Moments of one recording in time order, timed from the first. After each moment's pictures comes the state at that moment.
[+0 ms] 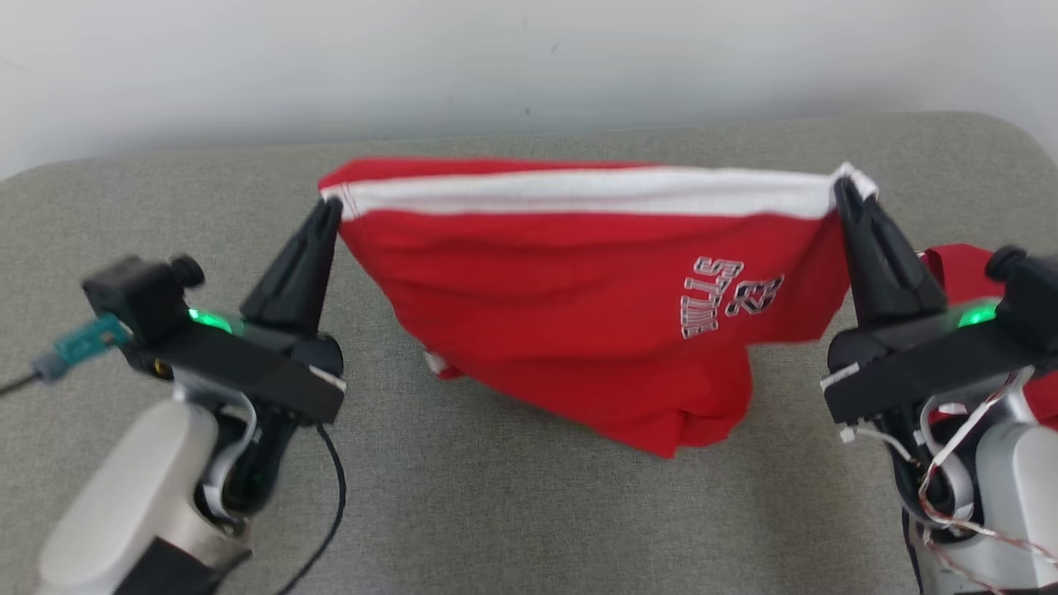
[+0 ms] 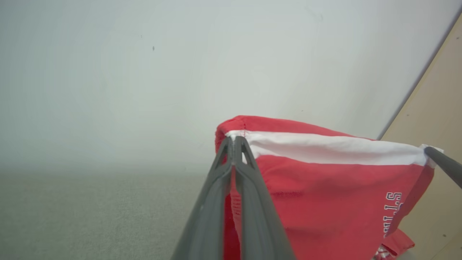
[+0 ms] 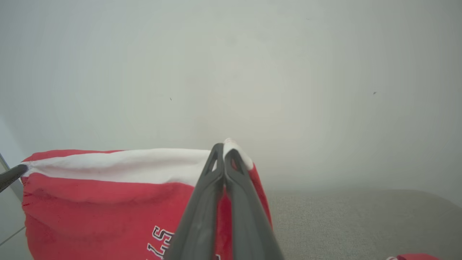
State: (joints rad) left arm -0.62 0.40 -0.49 0.24 -0.93 -0.13 -0.18; right arm -0.36 -0.15 0.05 -0.13 0.35 0.13 0.16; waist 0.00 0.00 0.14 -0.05
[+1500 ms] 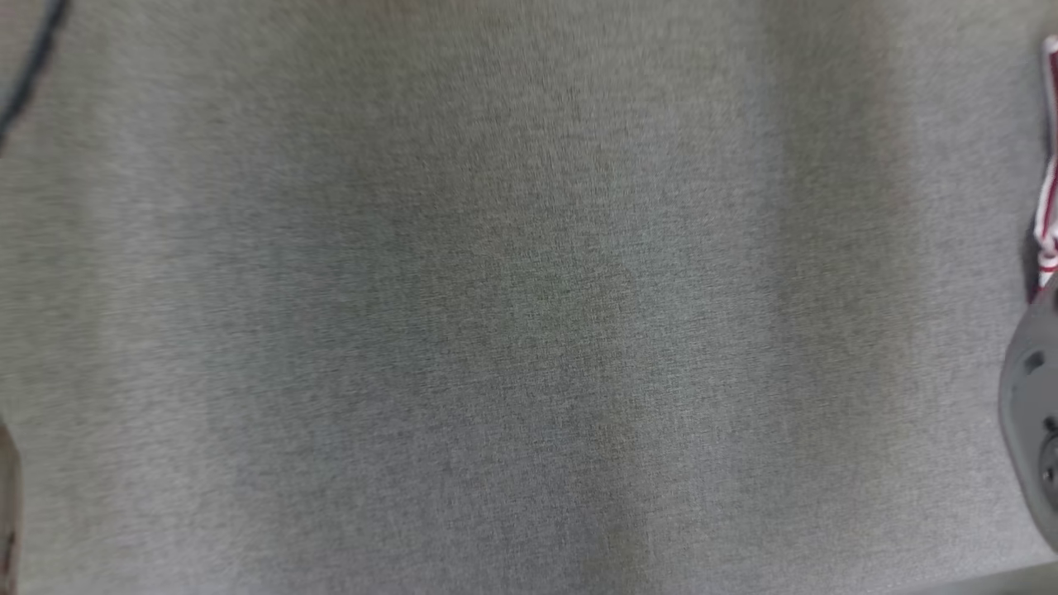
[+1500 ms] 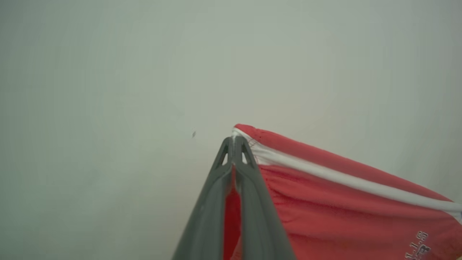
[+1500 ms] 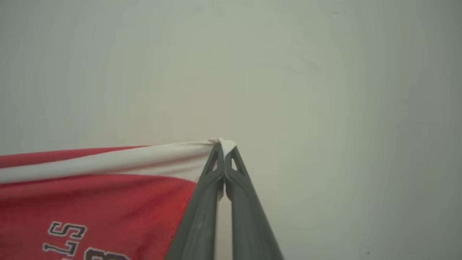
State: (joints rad) left arm -1.43 0.35 -0.25 0.35 -0.97 0.02 -0.25; right arm -1.53 -0.11 -0.08 0.45 0.04 0.14 -0.25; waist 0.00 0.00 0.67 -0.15
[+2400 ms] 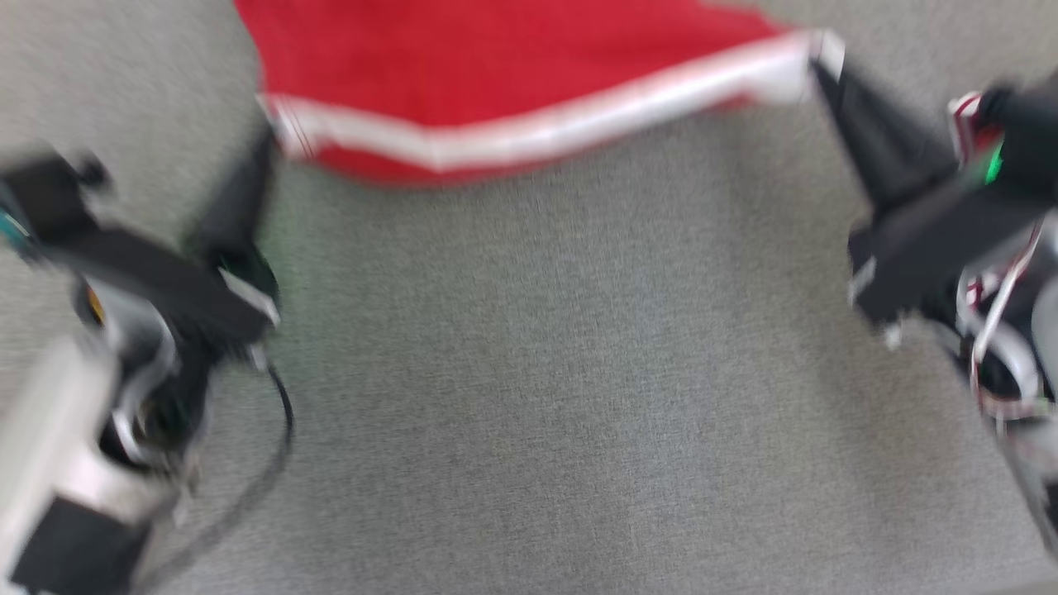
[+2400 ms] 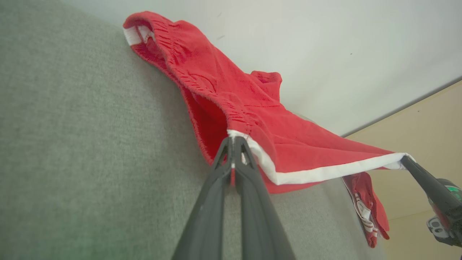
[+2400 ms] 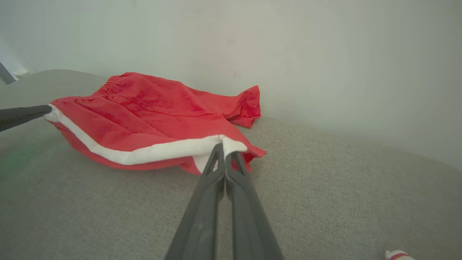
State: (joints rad) left arm -0.70 0.45 -0.38 0.17 -1.17 -0.09 0.09; right arm -0.69 -0.50 0.34 -0.03 0.53 0.13 0.25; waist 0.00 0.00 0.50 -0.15
